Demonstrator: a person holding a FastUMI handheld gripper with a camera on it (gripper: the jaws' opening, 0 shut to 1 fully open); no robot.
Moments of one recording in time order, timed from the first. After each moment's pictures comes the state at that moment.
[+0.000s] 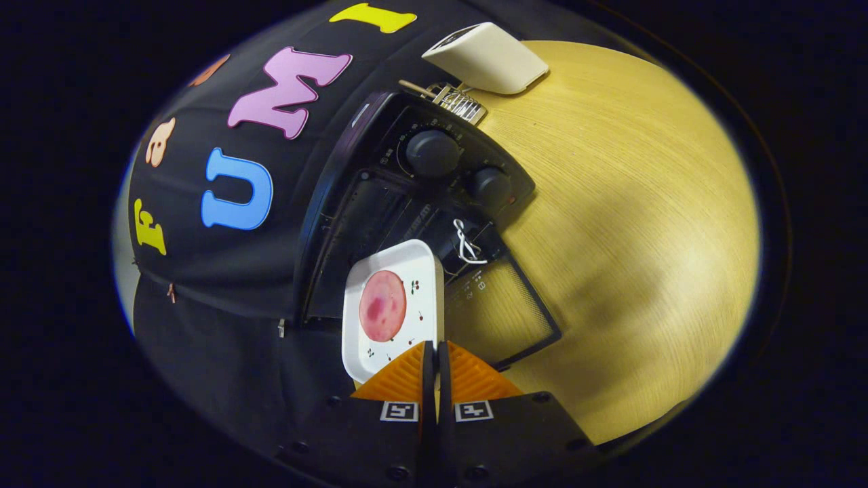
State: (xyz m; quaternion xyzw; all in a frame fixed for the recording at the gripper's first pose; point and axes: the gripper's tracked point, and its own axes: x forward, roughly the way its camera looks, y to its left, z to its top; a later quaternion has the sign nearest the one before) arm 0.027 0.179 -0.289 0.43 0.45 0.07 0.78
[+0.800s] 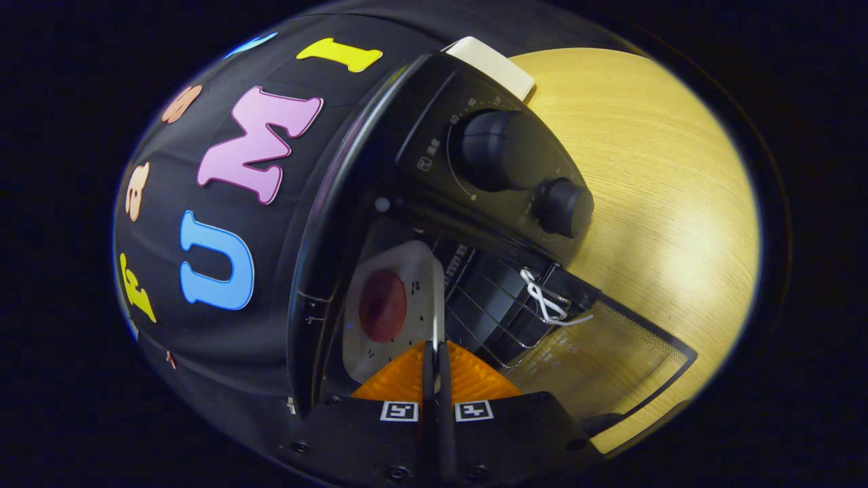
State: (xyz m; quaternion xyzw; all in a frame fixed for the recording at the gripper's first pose) arm 0.135 0.221 -0.304 0.50 0.34 -0.06 0.79
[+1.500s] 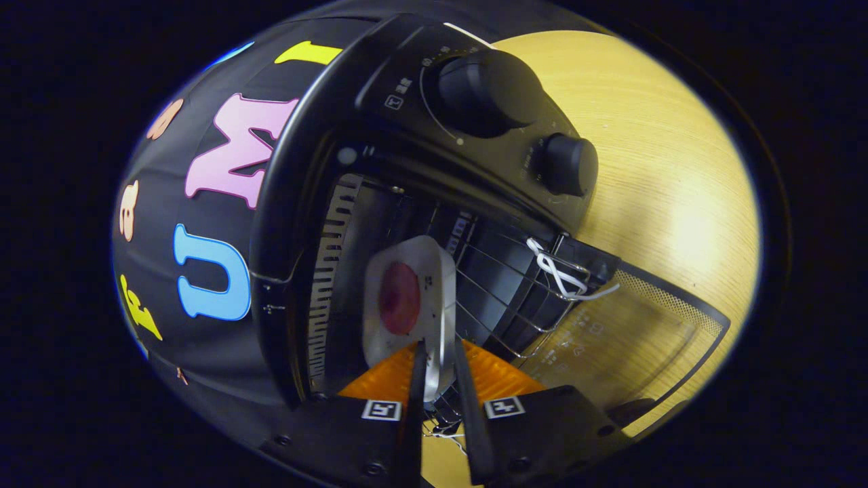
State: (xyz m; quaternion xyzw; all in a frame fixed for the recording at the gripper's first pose) arm 0.131 0.239 -0.307 0.55 0.35 -0.05 0.76
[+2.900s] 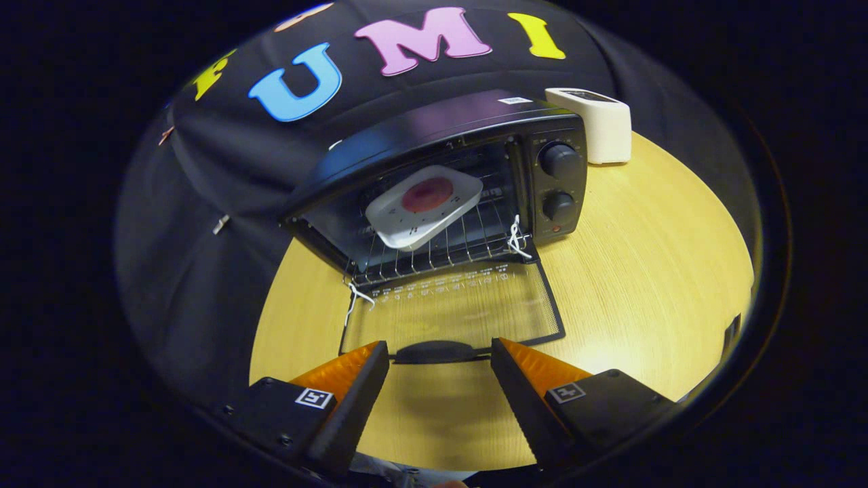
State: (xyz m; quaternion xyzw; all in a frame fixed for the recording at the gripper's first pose) arm -0.033 0.204 -0.296 0.10 0.43 0.13 0.89
